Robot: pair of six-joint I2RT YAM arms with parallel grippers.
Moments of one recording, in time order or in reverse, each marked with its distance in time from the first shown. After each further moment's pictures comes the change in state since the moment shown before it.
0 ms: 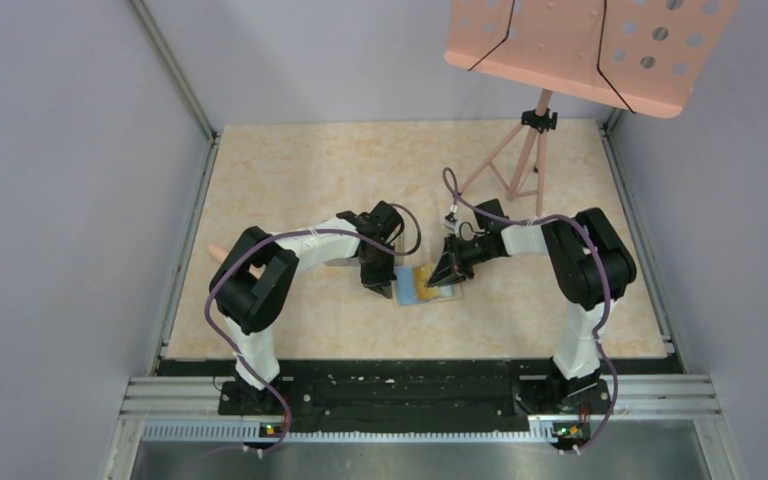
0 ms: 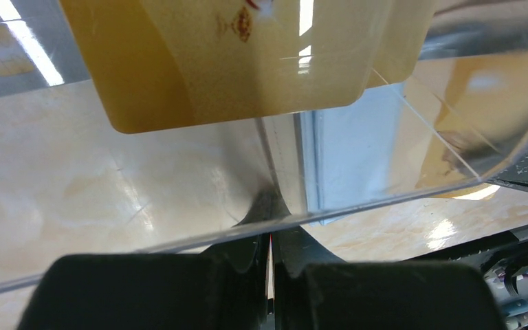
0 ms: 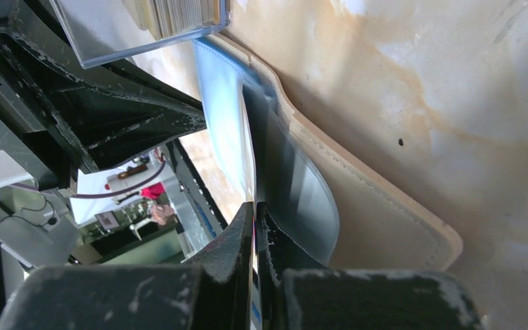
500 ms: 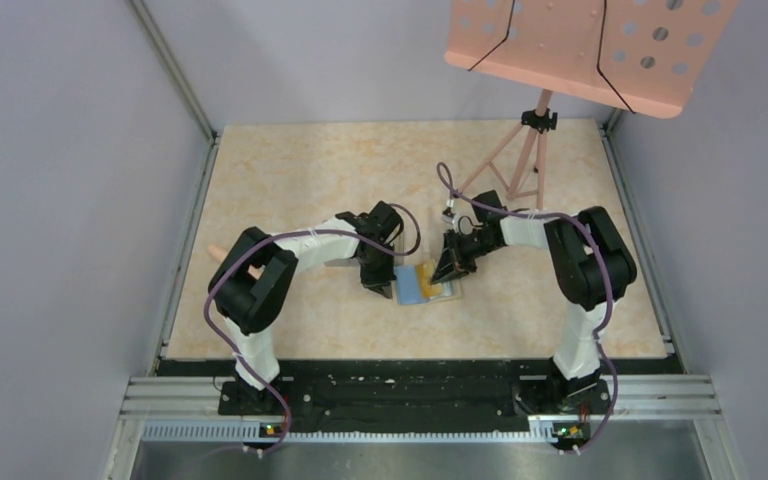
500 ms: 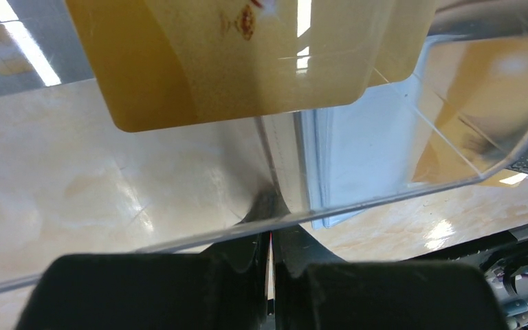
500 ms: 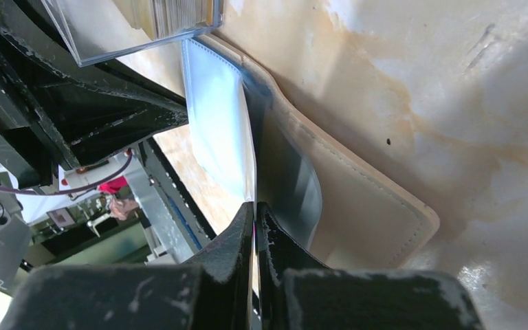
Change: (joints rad) left arm 0.002 -0.006 -0.009 0.010 -0.001 -0.002; right arm 0.000 -0.002 0.087 -0.173 0.071 -0.138
